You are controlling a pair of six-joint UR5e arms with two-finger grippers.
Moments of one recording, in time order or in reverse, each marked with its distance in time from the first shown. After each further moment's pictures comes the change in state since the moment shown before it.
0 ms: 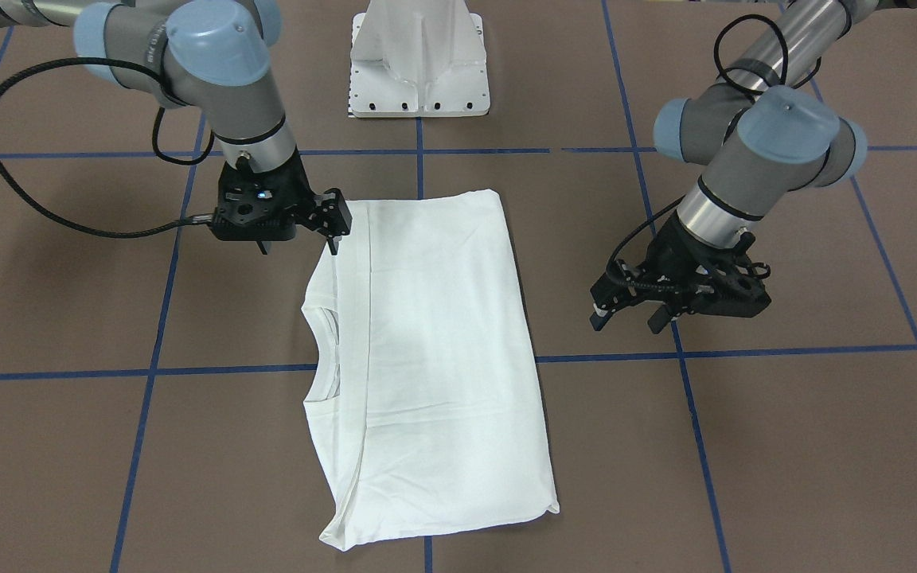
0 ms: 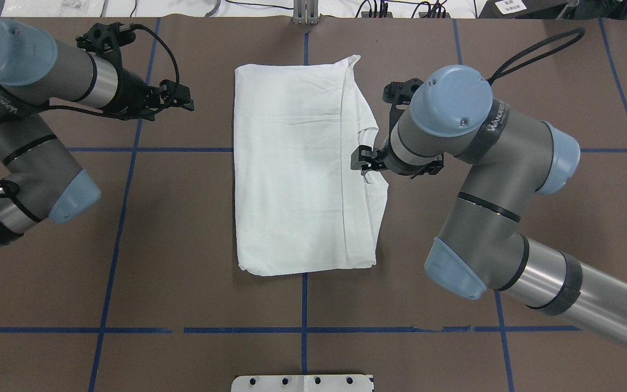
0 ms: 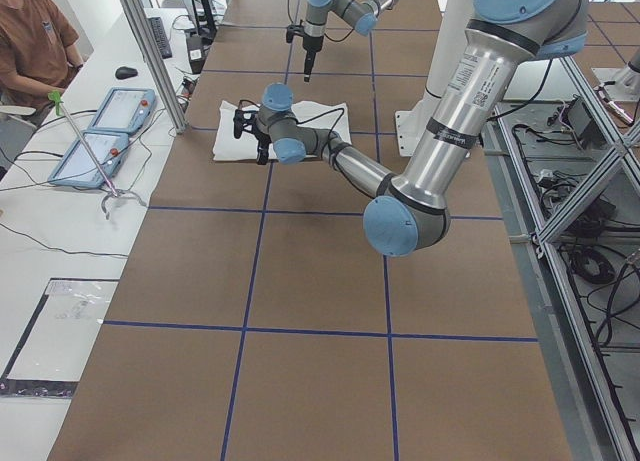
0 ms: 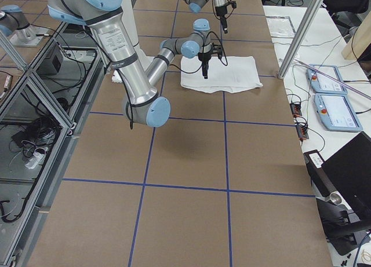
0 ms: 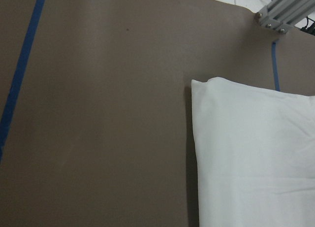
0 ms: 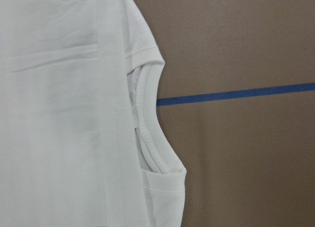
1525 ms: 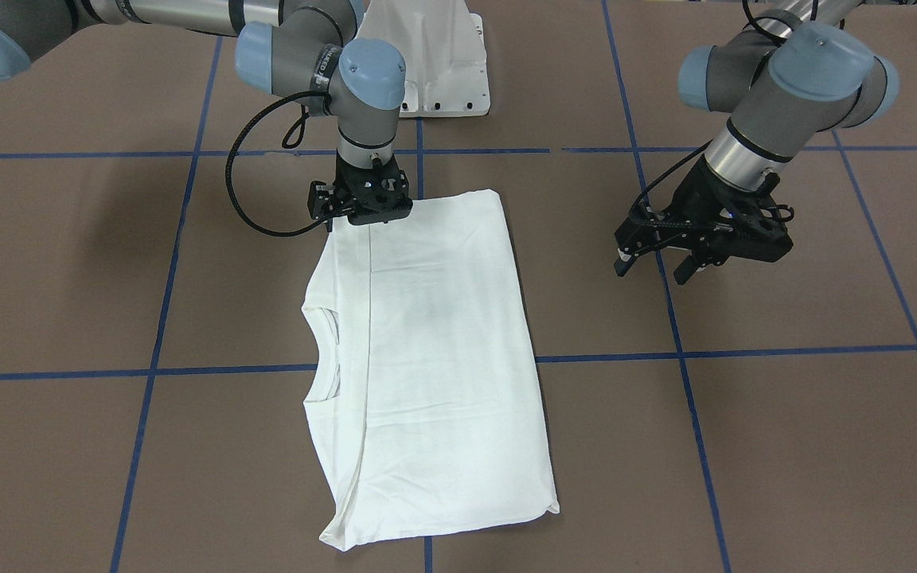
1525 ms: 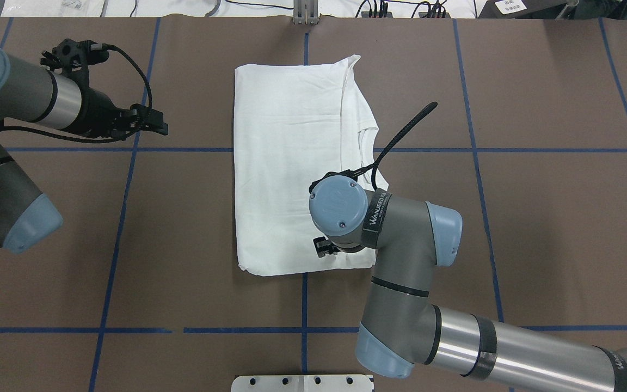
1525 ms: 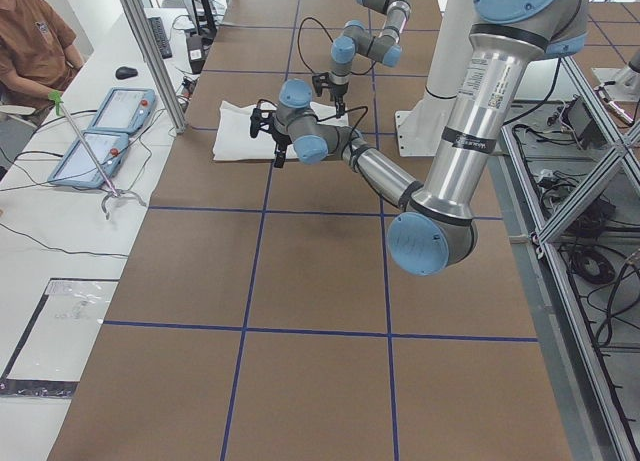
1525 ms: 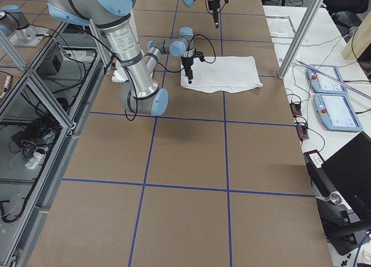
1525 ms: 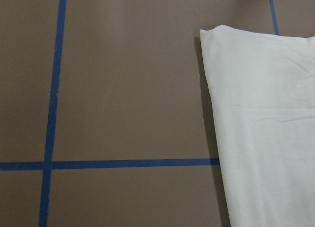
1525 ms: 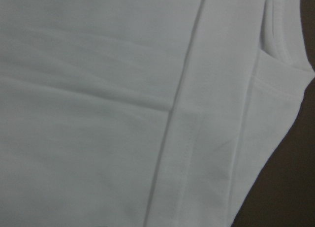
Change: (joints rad) left arm 0.003 0.103 -0.134 0.070 -0.017 0.076; right arm -0.226 0.100 -0.146 -0.174 -0.130 -0.202
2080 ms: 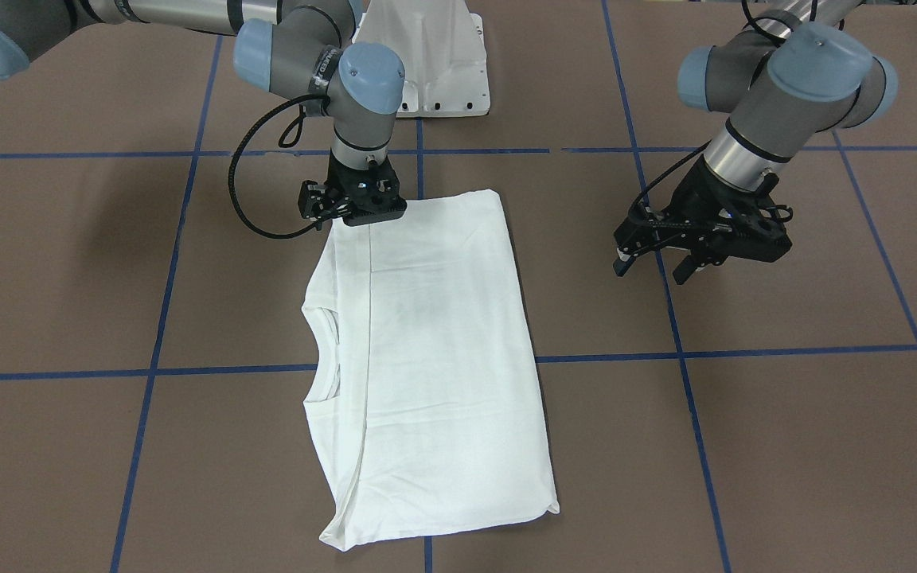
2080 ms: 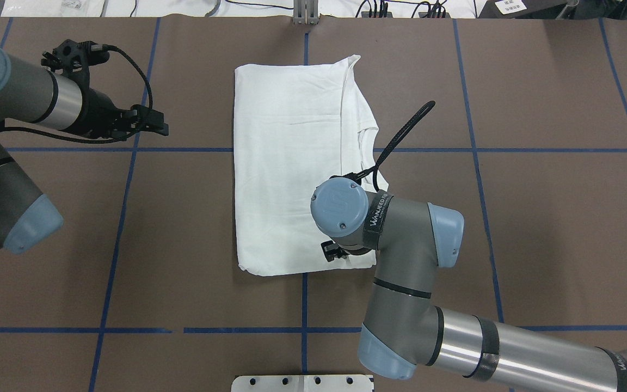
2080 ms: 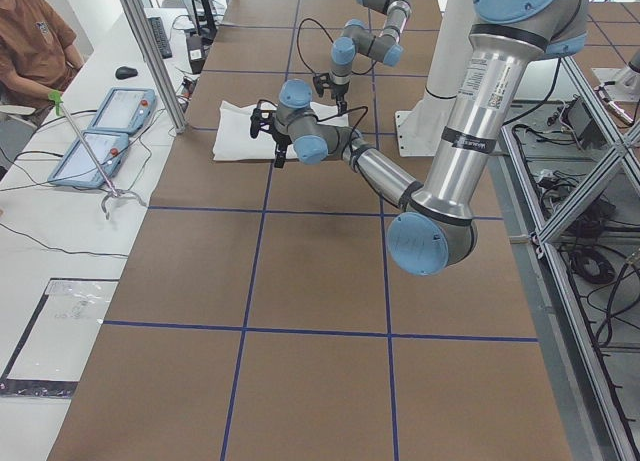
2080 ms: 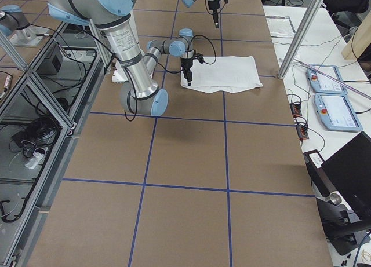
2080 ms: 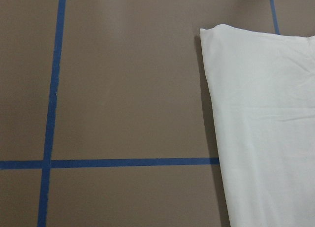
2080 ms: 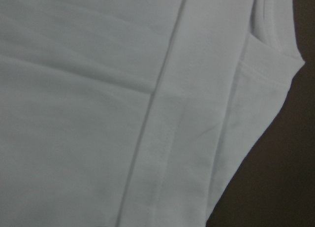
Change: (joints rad) left arm 0.002 0.000 0.000 -0.001 0.000 -0.003; right arm -0.001 -0.009 0.004 -0.045 0.001 -0.038
